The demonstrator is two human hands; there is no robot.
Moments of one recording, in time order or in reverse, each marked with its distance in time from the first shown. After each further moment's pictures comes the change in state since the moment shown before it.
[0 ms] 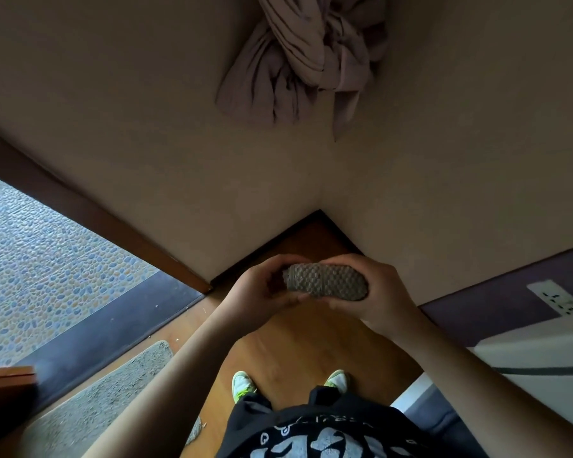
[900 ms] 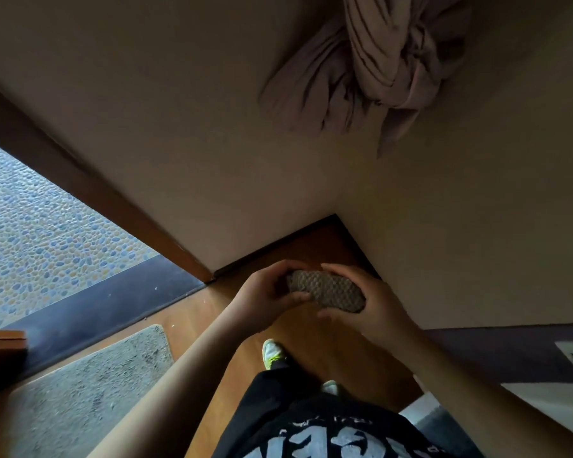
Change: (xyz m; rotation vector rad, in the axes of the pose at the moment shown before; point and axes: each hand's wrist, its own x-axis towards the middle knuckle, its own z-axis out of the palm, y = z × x) left_hand 0.031 -0.058 -0.041 -0.038 0.067 -0.120; right_hand 0.071 0.032 0.037 -0.046 -0.198 0.122
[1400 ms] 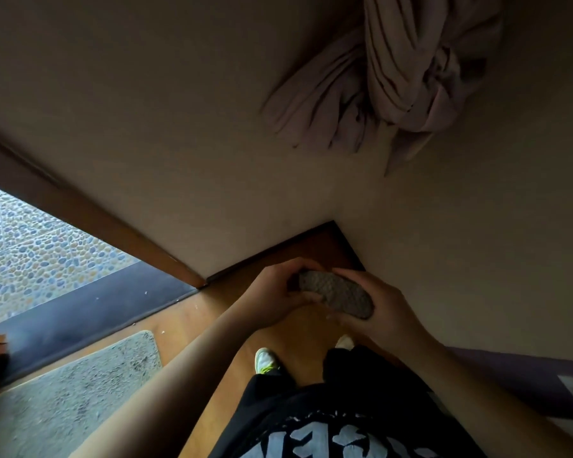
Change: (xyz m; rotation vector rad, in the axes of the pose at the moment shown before) left_hand 0.078 -0.012 -0.020 0.053 -0.065 -0.002; right_hand 0.057 0.021 -0.029 -0.115 -0.006 0.033
